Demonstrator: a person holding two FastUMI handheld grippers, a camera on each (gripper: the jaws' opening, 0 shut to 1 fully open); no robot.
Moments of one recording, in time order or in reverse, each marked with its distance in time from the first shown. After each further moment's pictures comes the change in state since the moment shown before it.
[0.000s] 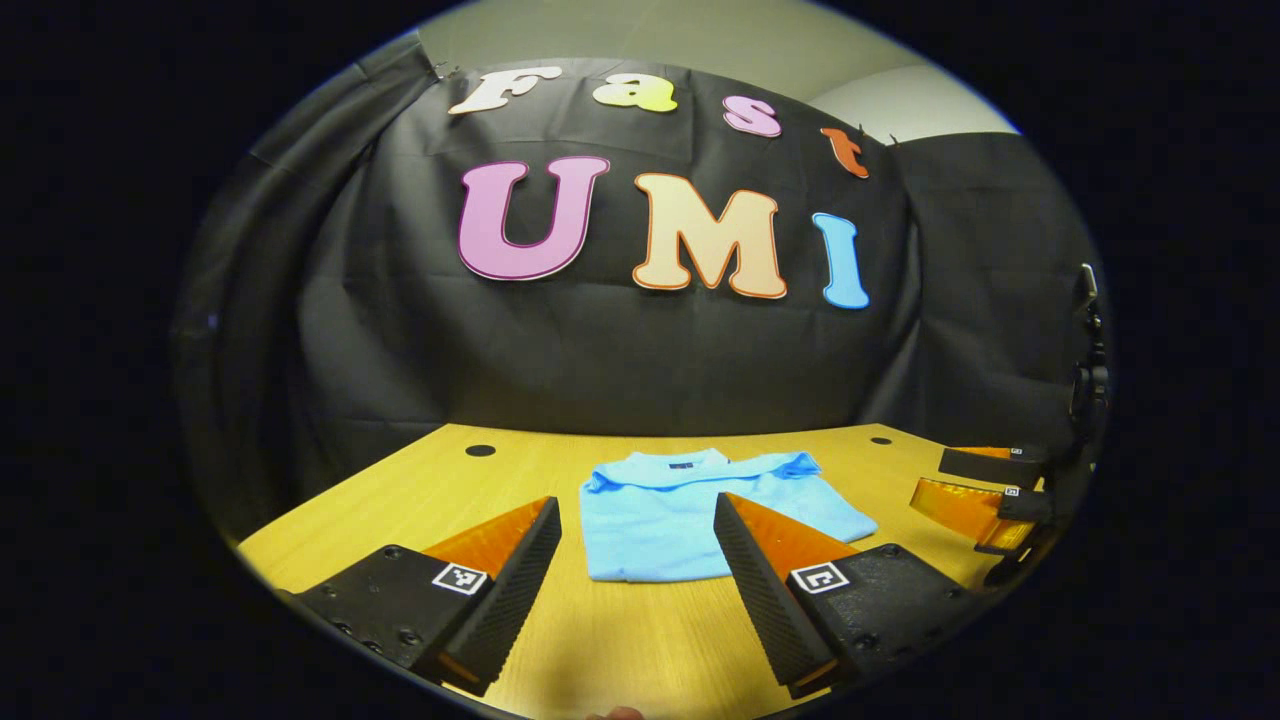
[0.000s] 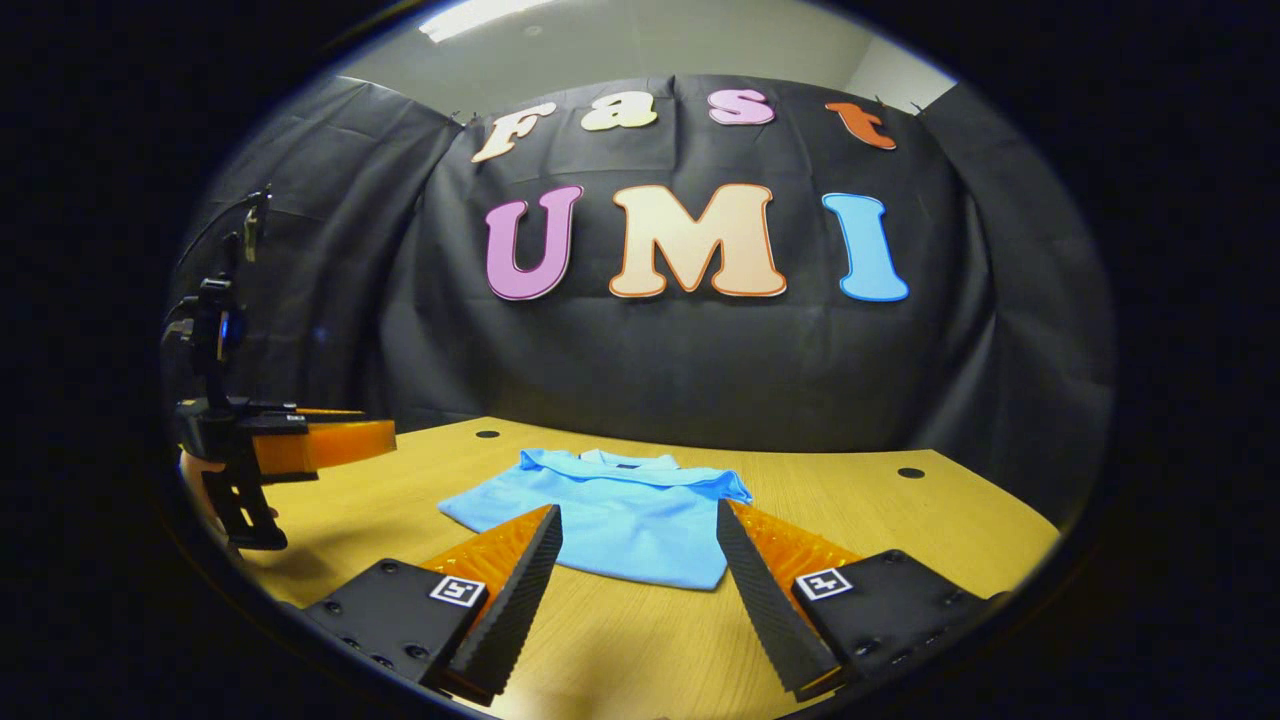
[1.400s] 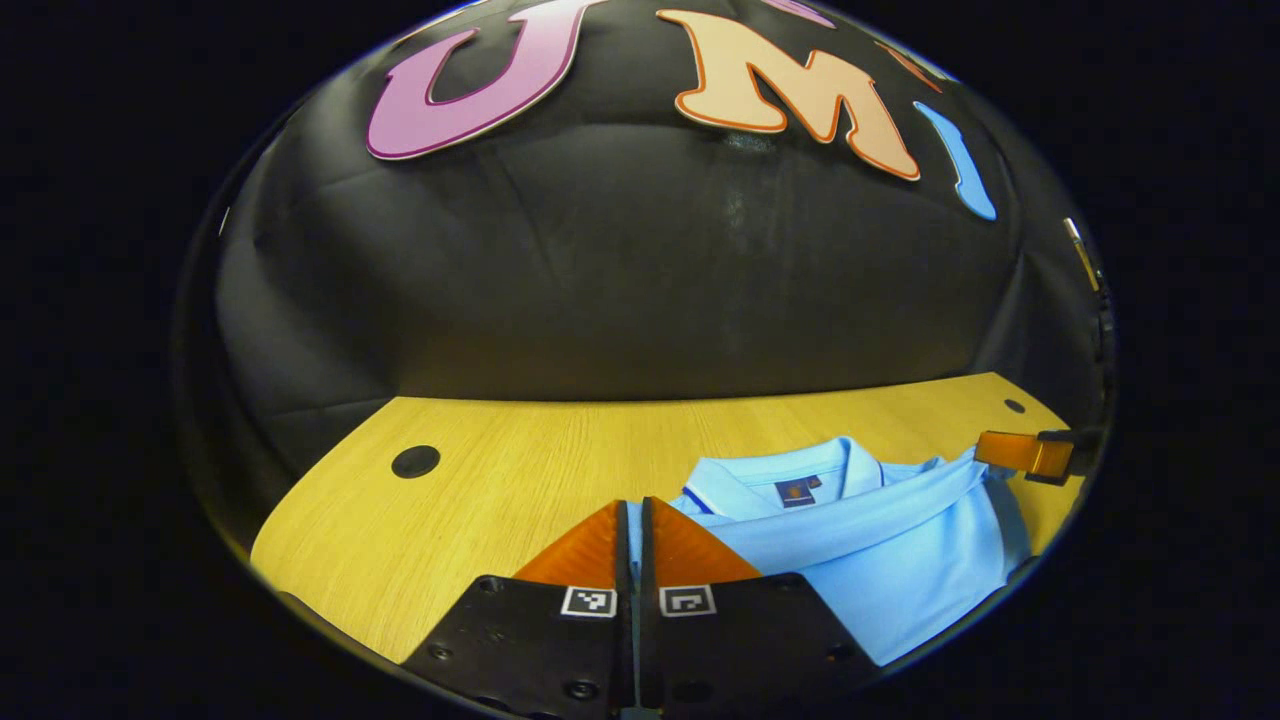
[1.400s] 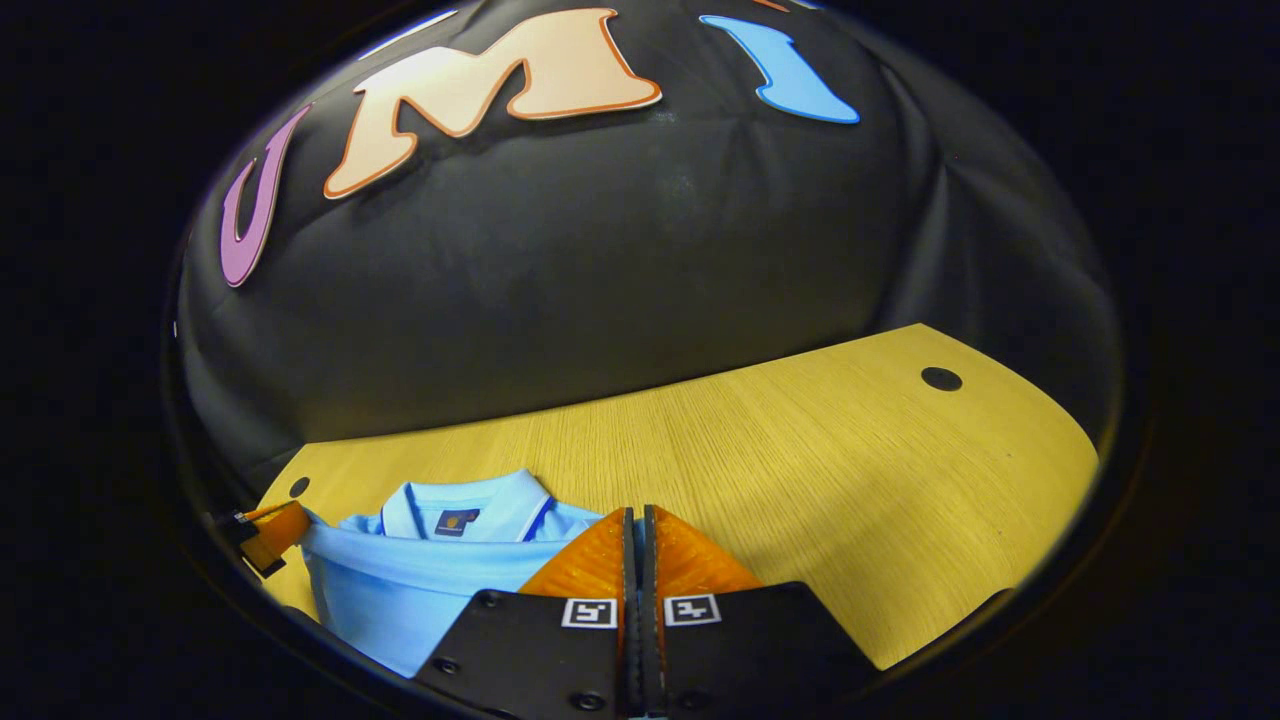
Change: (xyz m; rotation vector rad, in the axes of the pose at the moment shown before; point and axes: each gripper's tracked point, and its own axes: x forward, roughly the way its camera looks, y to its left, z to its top) left arm 0.294 0.076 -0.047 0.091 0.315 0.131; right arm 0.290 -0.124 -0.072 0.255 0.385 -0.408
